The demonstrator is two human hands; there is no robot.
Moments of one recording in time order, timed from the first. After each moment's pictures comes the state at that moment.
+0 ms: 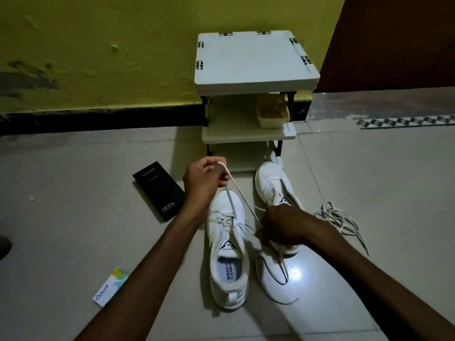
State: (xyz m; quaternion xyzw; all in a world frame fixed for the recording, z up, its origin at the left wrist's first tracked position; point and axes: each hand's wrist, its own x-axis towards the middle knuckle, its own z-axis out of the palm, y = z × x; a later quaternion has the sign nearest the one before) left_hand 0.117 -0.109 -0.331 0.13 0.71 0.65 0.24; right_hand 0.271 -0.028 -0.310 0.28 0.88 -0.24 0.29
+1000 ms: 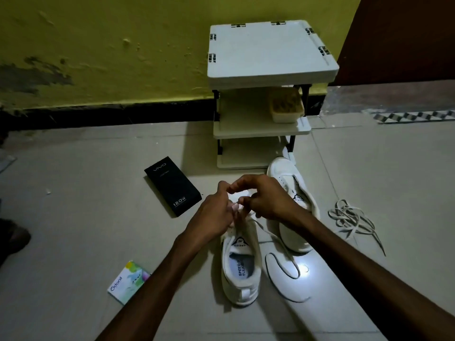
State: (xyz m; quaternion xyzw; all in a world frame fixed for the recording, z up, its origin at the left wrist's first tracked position) left_hand 0.128 -0.160 -0.359 0.39 0.83 0.29 0.28; right_hand 0.219 -0.032 -0.338 0.24 0.86 -0.45 -0.02
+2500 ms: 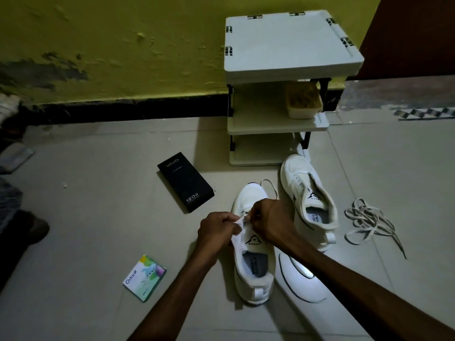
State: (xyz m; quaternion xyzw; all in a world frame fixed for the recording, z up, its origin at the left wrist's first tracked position) left_hand 0.138 -0.191 -0.394 0.12 0.85 0.37 0.35; right_hand 0.217 -0.066 -0.407 0.32 0.90 -0.31 0.02
